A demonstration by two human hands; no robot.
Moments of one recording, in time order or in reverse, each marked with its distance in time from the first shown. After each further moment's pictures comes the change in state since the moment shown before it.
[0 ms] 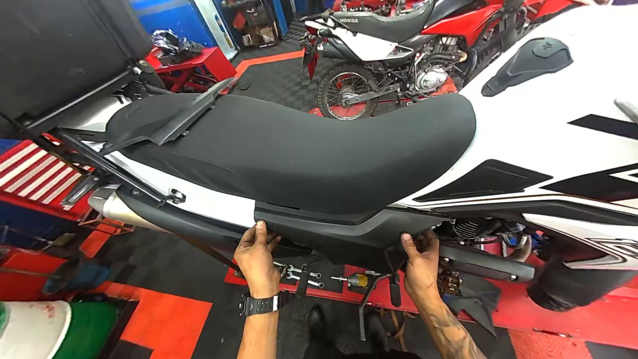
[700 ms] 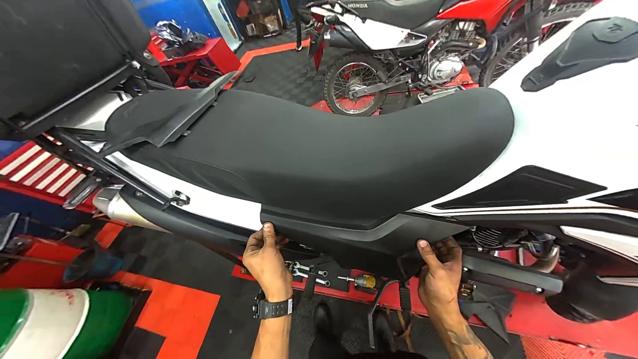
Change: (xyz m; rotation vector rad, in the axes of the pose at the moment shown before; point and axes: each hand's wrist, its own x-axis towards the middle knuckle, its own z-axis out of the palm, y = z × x) left_hand 0.004 -0.007 0.012 0.038 0.100 0.080; right_hand 0.002 -0.003 0.004 0.088 0.033 -0.033
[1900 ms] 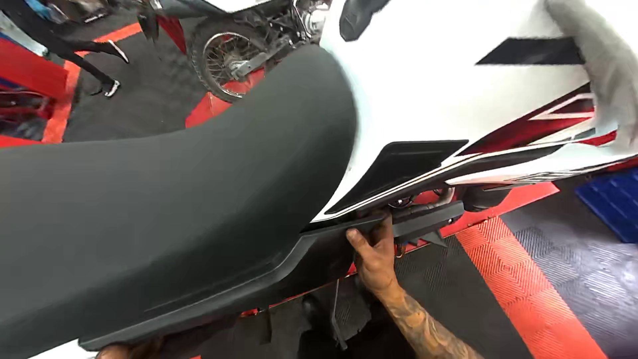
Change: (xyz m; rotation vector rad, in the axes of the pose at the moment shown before) left_hand 0.054 -0.004 -0.025 0.410 -0.356 0.150; right_hand 0.022 -0.004 -0.009 0.191 -0.030 -0.139
